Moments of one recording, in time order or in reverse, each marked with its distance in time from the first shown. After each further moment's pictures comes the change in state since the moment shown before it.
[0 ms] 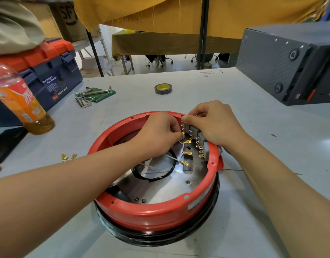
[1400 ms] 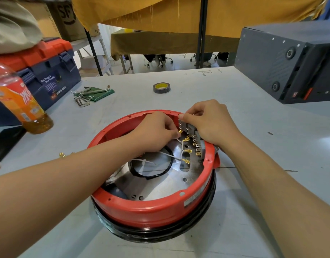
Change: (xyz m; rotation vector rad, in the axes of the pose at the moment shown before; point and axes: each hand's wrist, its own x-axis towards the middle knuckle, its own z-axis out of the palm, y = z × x) left_hand 0.005 -0.005 -0.002 -0.085 -0.095 -0.133; right_hand -0.004 -0.004 0.000 0.005 0.019 0.019
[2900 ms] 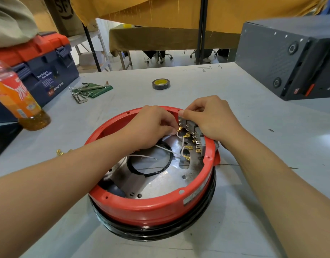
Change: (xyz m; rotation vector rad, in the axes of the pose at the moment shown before) left_hand 0.000 -0.009 -0.010 0.171 0.007 0.250; right_hand 0.002 0.002 -0.001 0.013 -0.024 -0.005
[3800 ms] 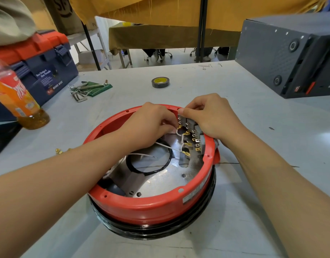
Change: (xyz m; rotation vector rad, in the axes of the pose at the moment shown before) left_hand 0.000 -0.002 0.000 0.131 0.036 0.132; right_hand -0.001 0.000 -0.001 0.004 -0.017 0.002
